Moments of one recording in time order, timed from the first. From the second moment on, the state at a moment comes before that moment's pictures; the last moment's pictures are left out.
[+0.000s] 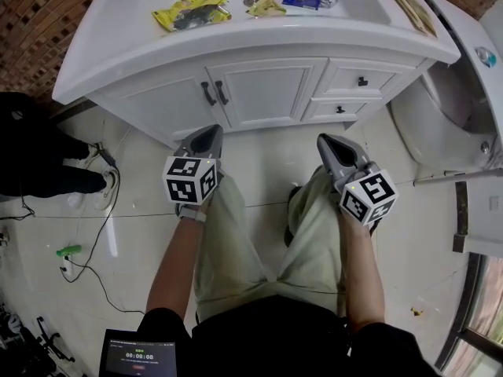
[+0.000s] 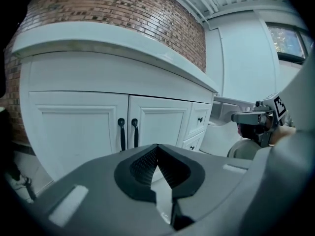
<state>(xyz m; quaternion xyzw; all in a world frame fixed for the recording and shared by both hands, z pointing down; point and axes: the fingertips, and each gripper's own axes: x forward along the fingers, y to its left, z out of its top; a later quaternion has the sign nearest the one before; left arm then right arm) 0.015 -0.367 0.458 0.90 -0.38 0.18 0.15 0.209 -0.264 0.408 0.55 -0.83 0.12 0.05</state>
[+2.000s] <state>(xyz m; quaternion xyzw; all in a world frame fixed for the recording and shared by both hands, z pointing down) -0.003 -0.448 0.507 0.86 -0.43 0.22 0.13 0.207 -0.267 0.398 0.54 -0.83 0.12 0.03</state>
